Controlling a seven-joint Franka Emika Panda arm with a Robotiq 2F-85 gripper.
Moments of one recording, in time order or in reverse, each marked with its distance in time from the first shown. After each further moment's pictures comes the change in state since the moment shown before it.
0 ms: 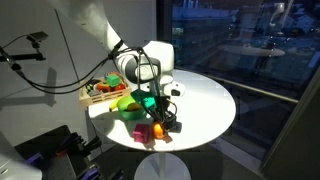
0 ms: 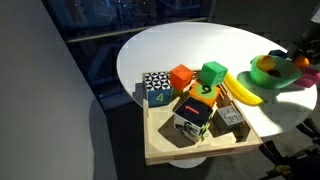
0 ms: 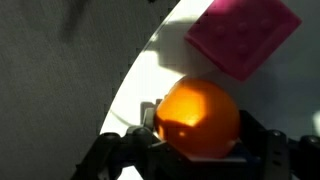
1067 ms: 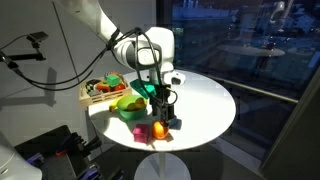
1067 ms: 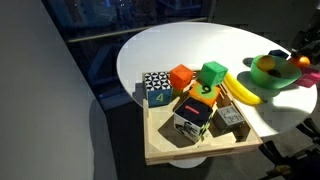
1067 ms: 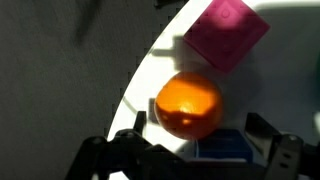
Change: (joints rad) arm 0.016 -0.067 0.000 0.034 -0.061 -0.127 0.059
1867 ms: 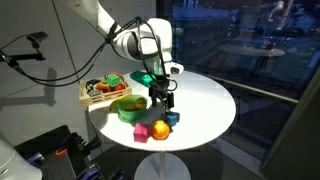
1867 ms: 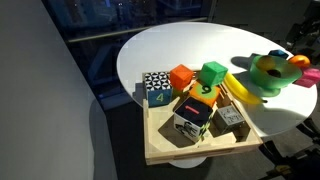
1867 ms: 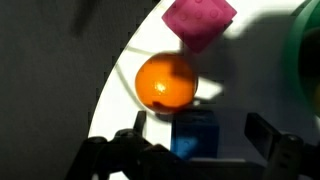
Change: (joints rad) arm 0.036 -0.018 0.022 0.048 -0.005 -0.054 0.002
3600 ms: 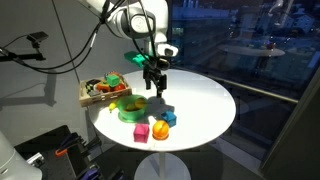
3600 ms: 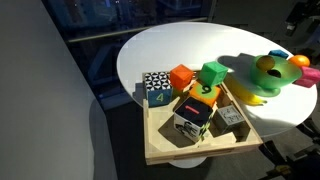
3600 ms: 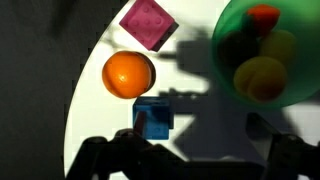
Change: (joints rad) arm 0.021 -0.094 0.046 0.054 0.106 -0.155 -0.002
